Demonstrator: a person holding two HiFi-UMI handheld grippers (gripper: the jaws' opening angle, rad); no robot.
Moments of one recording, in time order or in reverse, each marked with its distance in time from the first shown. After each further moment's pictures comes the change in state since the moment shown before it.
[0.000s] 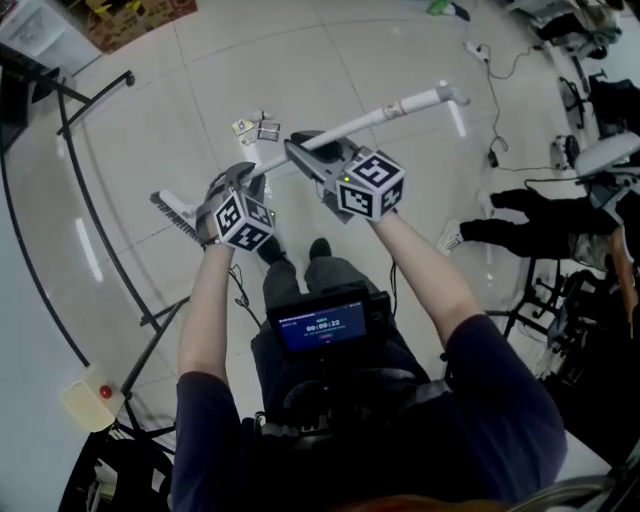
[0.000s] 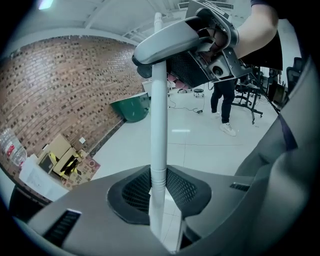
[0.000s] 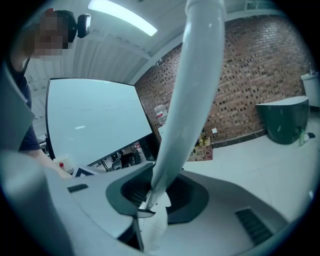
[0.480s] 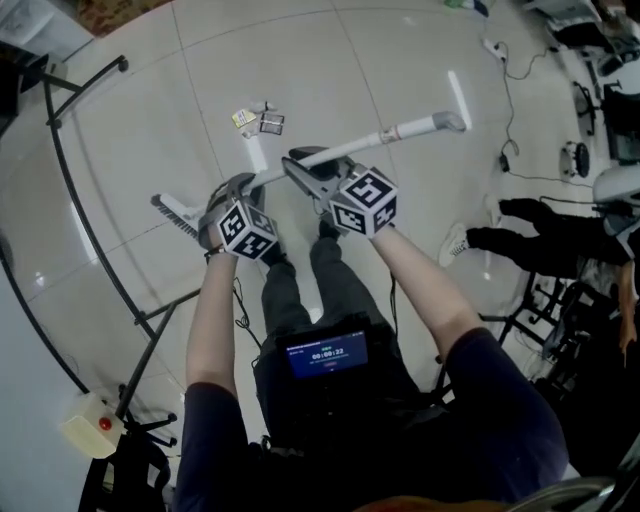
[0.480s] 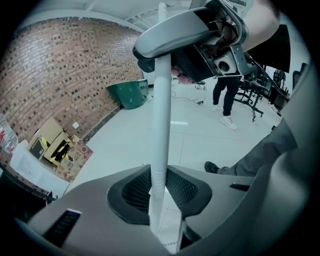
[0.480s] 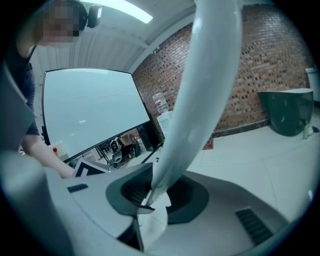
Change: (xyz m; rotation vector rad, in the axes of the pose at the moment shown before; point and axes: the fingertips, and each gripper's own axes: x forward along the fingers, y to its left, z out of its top) left arm 0.085 -0.008 -0.062 -0.057 0.116 -0.051; right arm 0.053 -0.050 -0.078 0.005 0.099 0.023
